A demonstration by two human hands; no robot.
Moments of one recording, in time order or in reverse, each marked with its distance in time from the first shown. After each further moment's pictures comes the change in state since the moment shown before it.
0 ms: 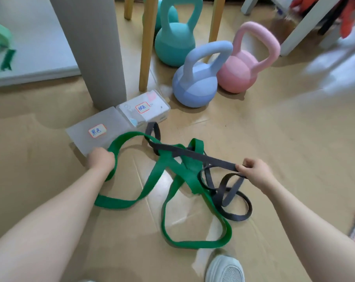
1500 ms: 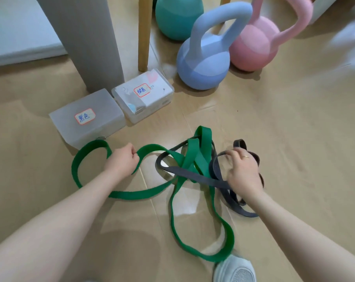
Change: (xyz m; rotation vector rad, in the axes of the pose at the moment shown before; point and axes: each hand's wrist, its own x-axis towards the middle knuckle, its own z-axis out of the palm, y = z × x) left_hand 0.003 0.000 0.055 0.285 -0.203 0.388; right_hand -0.003 -0.016 0.072 -0.334 0.138 -0.332
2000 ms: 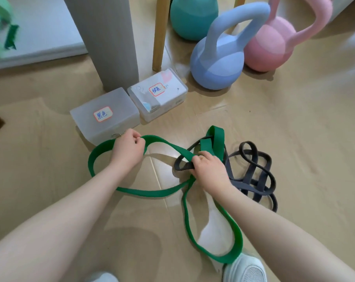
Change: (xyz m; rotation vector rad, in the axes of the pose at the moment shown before) left_hand -0.018 0.005 -0.039 -0.355 0.199 -0.015; right_hand 0.006 -0.093 0.040 -0.251 -0.211 -0.379
